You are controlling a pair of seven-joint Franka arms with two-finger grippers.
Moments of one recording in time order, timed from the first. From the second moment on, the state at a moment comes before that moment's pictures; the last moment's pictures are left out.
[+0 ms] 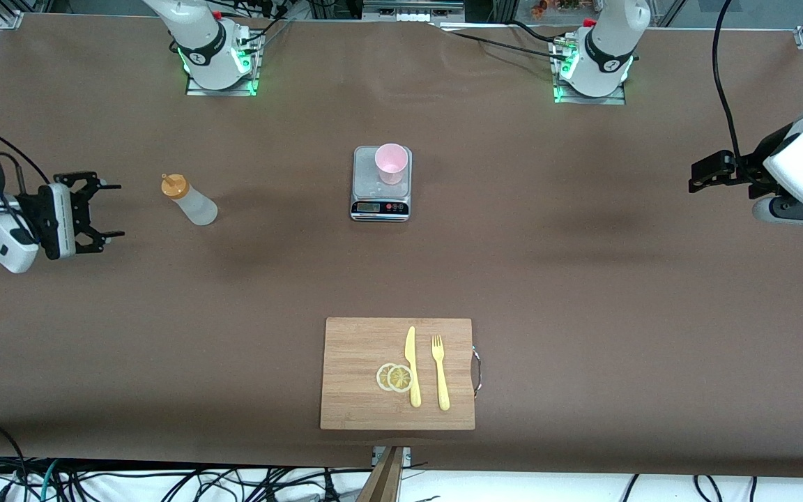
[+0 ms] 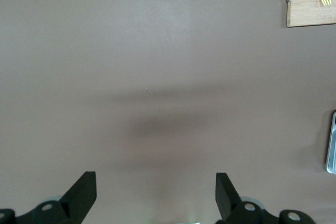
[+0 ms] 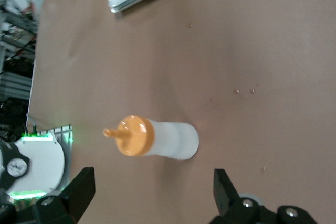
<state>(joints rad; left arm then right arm) -0.02 0.14 -0.02 -1.47 -0.02 1.46 0.03 -0.09 0.37 -0.12 -1.63 0.32 1.47 -1.60</state>
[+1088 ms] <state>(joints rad) -0.02 0.14 -0.02 -1.46 -0.02 1.46 0.03 0.10 0.16 -0.03 -1.69 -0.04 1.61 -0.19</state>
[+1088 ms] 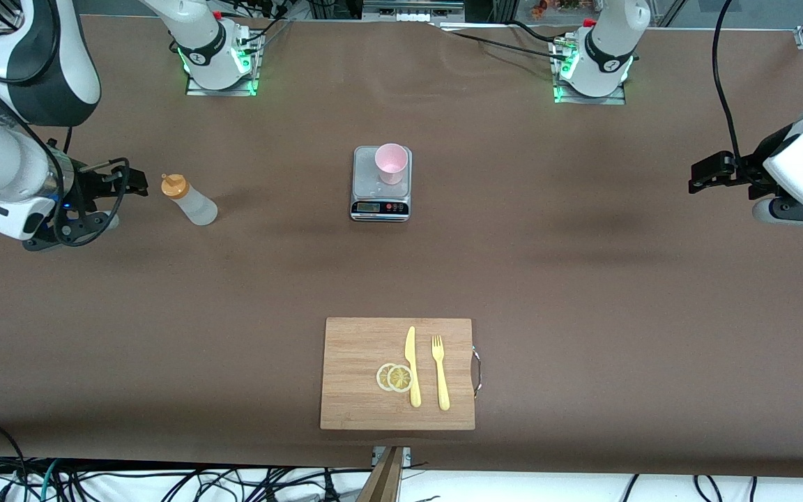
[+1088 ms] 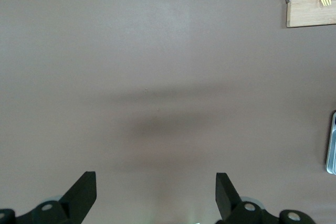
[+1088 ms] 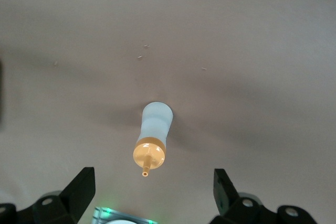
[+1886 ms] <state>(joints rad) -0.02 0.14 -0.02 -1.46 -0.02 1.47 0.03 0.02 0.00 -0.07 -1.63 -0.05 1.56 -0.05</state>
